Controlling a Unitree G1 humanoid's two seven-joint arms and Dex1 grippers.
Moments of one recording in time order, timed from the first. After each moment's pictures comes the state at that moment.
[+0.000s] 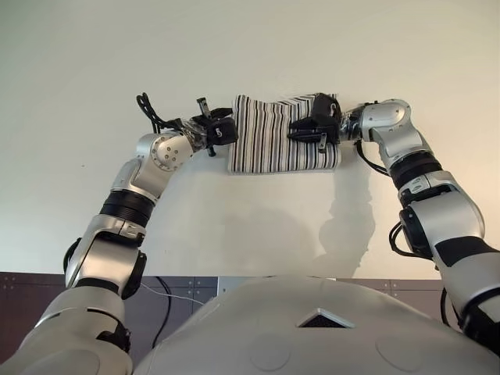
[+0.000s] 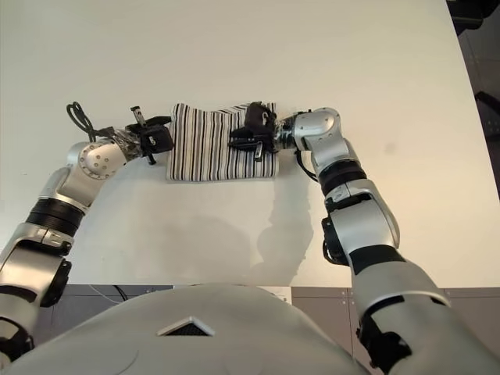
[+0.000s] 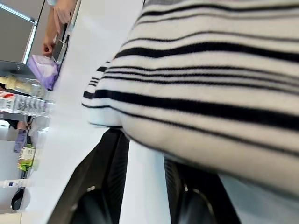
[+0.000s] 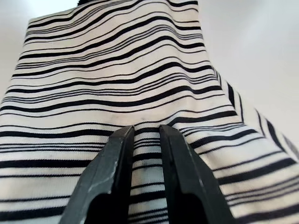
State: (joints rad) left arm -0.35 0.56 -0.40 0.50 0.44 -0.36 -0.42; right arm -0.69 -0.27 0.31 1.05 0.00 -0.27 1.10
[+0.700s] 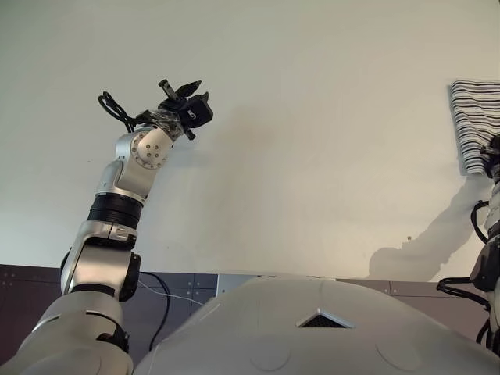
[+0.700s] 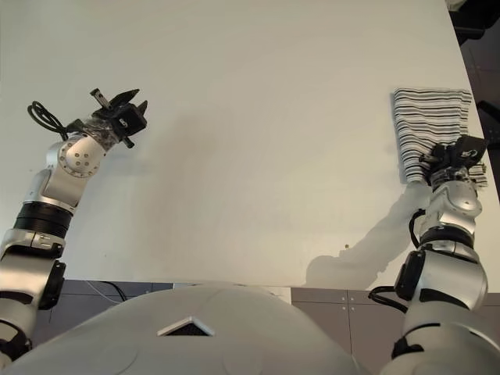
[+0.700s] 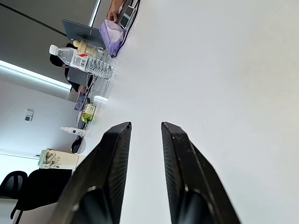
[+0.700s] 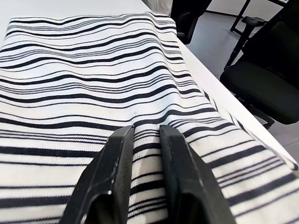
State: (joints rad) left arm -0.29 0.57 -0.26 0.46 0.44 -0.30 -0.24; right arm -0.35 -0.67 -0.23 1.23 0.26 -0.26 0.24
